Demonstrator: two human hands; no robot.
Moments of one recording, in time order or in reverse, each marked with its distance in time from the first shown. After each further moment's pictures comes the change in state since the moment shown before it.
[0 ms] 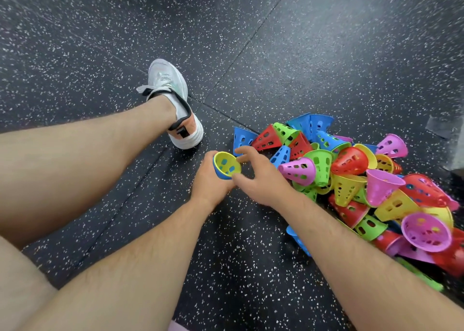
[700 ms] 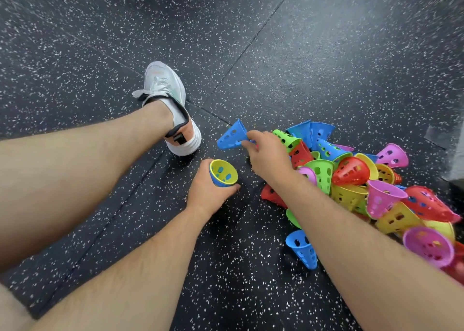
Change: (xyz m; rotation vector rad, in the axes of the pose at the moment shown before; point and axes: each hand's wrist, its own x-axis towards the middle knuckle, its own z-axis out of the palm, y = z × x) left_hand 0.011 -0.013 0.002 -0.021 -0.004 -0.029; right_hand 0.077 0.016 -0.019 -0.418 0.295 0.014
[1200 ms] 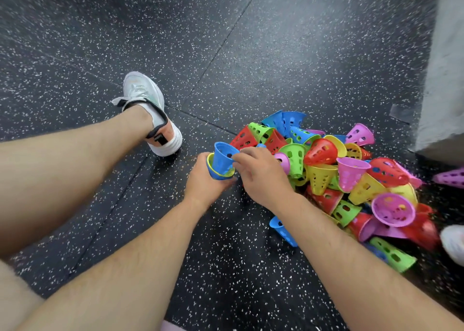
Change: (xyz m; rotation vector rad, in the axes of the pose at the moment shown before) left_hand -0.018 0.028 0.021 0.035 -0.042 0.105; right_hand -0.096 0.015 -0.029 0.089 0.122 -0.228
